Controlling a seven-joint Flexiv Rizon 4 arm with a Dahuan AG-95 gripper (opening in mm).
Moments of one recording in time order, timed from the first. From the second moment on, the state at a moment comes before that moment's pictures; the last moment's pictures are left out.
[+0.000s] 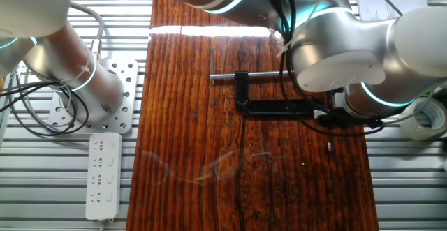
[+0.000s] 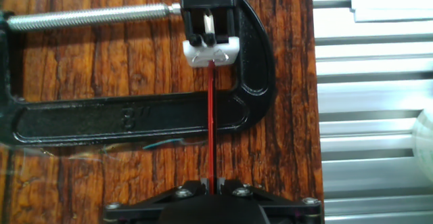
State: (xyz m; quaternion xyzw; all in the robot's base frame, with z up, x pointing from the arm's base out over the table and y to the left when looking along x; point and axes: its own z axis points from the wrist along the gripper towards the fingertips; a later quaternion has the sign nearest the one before) arm 0.619 -0.101 0.063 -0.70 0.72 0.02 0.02
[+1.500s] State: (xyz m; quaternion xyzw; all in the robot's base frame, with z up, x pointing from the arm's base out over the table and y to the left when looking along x) arm 0.622 -0.091 0.058 -0.69 0.73 0.01 0.00
